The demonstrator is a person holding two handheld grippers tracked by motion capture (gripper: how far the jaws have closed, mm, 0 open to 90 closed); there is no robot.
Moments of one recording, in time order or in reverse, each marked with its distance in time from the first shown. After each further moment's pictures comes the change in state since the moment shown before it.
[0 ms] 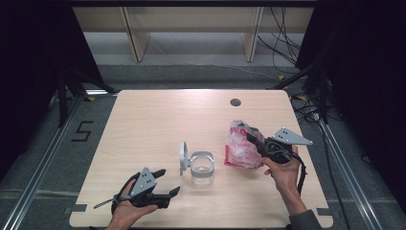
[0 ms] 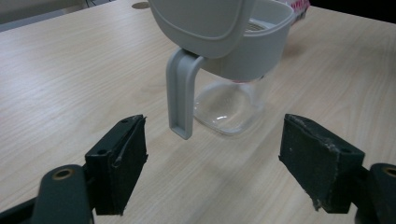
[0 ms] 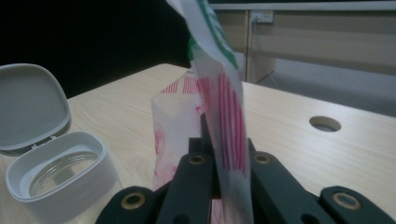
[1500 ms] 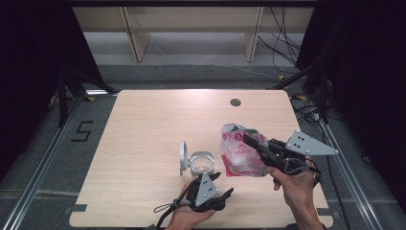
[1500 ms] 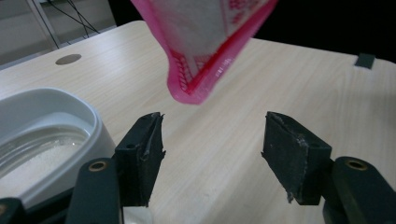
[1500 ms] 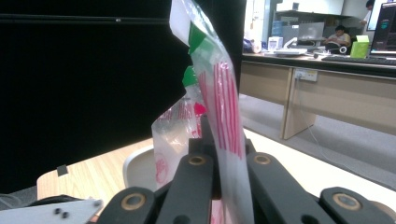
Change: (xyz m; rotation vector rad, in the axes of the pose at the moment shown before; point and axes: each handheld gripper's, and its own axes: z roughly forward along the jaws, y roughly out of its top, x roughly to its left) left arm -0.104 0.041 0.101 -0.100 -0.038 0.101; right arm 0.064 0.069 -0.055 -0.147 0.170 -0.057
